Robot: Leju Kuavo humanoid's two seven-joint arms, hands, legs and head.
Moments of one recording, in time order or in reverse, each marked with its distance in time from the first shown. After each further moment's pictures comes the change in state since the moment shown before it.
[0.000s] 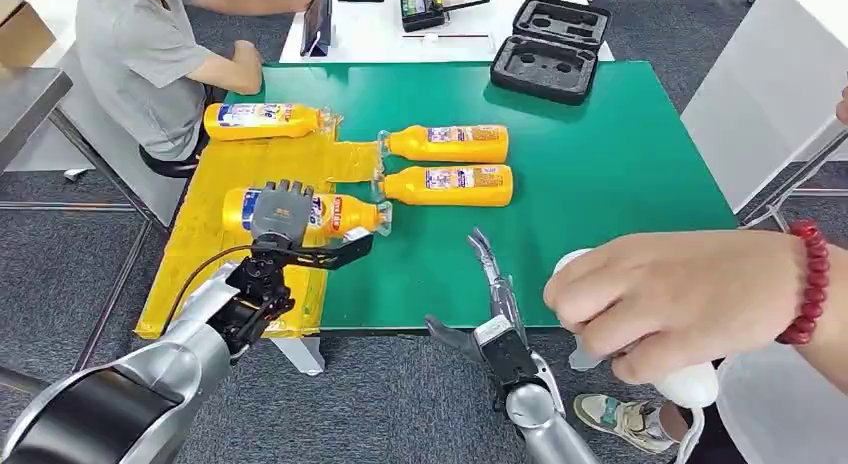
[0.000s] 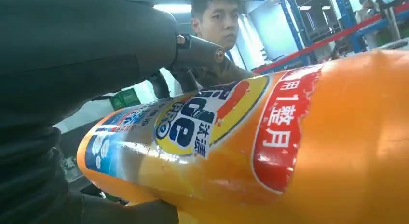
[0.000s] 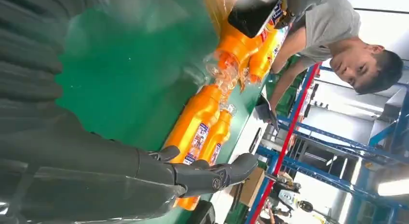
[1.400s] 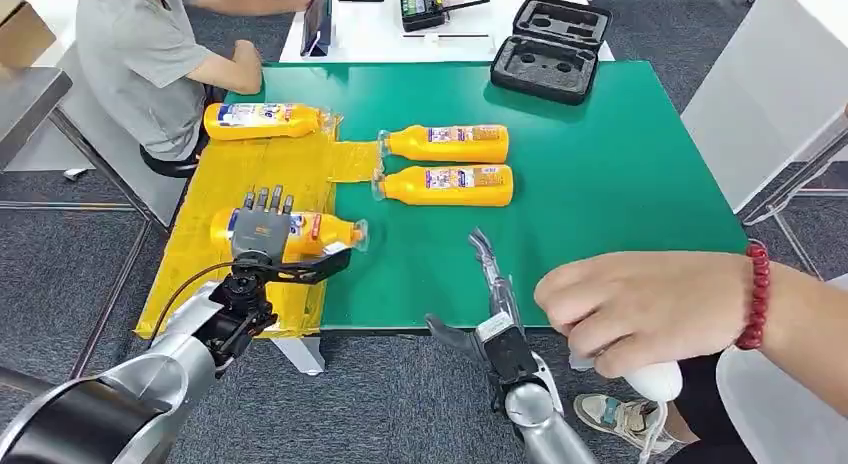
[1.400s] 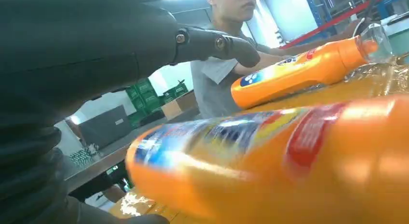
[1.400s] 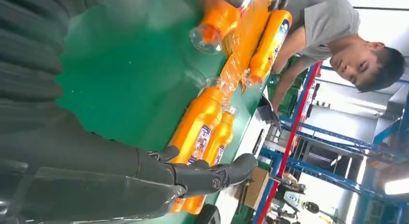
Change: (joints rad) left arm 0.043 0.050 0.032 0.034 -0.005 0.032 0.018; right arm -0.003 0.009 -0.006 0.014 -0.024 0.008 0.000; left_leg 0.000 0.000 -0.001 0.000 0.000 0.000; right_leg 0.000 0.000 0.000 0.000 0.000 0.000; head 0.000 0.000
